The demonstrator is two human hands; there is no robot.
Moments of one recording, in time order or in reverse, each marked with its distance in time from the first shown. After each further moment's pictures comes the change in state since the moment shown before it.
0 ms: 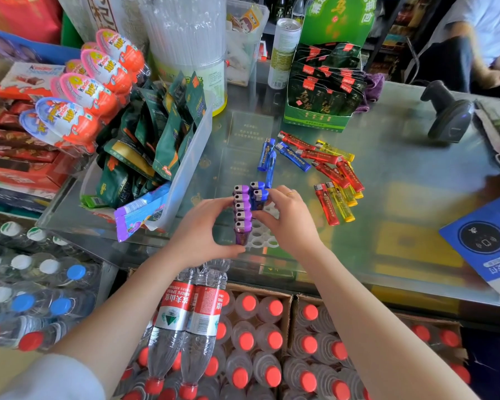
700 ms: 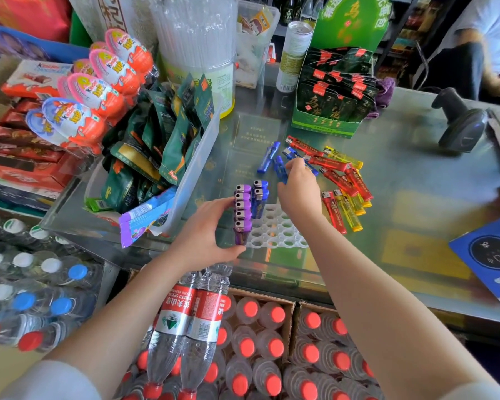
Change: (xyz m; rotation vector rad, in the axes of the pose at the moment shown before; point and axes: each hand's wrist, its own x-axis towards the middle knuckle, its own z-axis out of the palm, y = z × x) left_hand 0.000 -0.005 -0.001 -0.045 0.008 -0.023; right_hand 0.069 0.010 0.001 -0.095 0.042 0.403
